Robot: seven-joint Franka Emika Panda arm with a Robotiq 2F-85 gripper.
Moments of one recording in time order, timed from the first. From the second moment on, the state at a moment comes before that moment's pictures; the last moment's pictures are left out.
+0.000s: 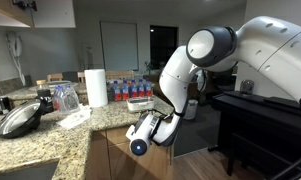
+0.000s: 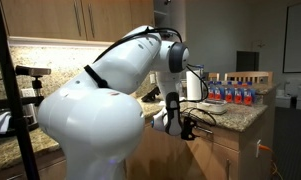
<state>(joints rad) 0.16 0.92 0.25 -1.79 -2.17 2.09 0.83</state>
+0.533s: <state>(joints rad) 0.16 0.90 0.25 -1.79 -2.16 2.09 0.83</state>
